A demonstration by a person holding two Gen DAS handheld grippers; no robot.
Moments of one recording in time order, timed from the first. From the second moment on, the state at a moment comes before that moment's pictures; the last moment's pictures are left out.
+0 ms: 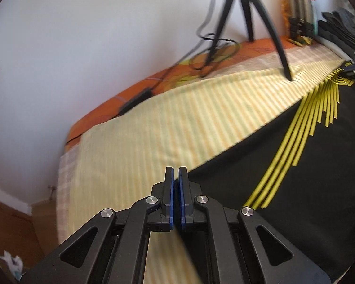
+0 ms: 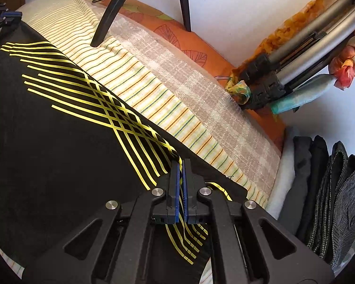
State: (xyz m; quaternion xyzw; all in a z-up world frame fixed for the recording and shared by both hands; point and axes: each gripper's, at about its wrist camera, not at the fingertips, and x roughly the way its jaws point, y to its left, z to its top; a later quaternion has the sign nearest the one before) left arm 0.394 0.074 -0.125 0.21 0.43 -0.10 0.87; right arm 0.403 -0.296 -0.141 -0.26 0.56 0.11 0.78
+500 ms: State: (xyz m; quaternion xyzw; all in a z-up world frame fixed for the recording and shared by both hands) left arm 0.333 0.095 -0.074 0.18 0.39 -0.11 0.89; right arm 0.413 -0.298 -0.142 -0.30 0.55 0.07 0.78
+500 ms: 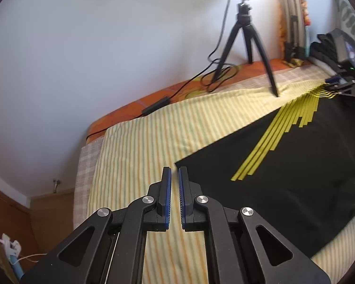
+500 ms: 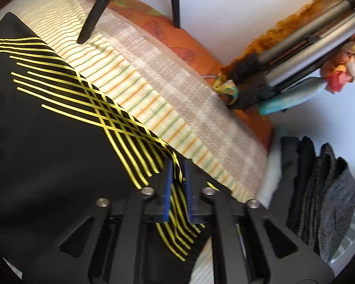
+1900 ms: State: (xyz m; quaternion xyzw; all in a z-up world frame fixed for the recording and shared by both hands) left arm 0.184 -0.057 -0.120 0.05 0.48 -0.32 0.82; right arm 0.256 -0.399 -0.128 0.31 0.54 0.00 0.78
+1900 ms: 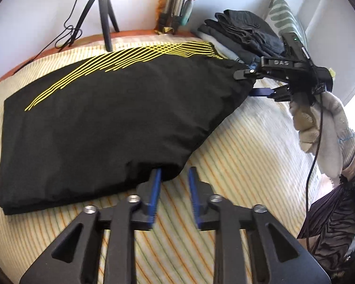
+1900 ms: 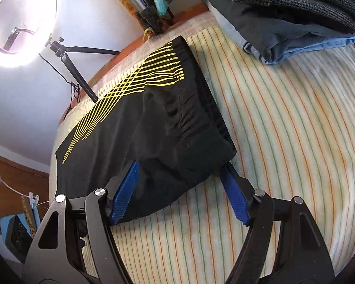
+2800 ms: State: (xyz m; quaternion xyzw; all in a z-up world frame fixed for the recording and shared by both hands) left arm 0.181 -0.050 -0.077 0.10 0.40 -0.32 0.85; right arm 0.255 -0.408 -0.129 0.34 0.52 -0.01 0.78
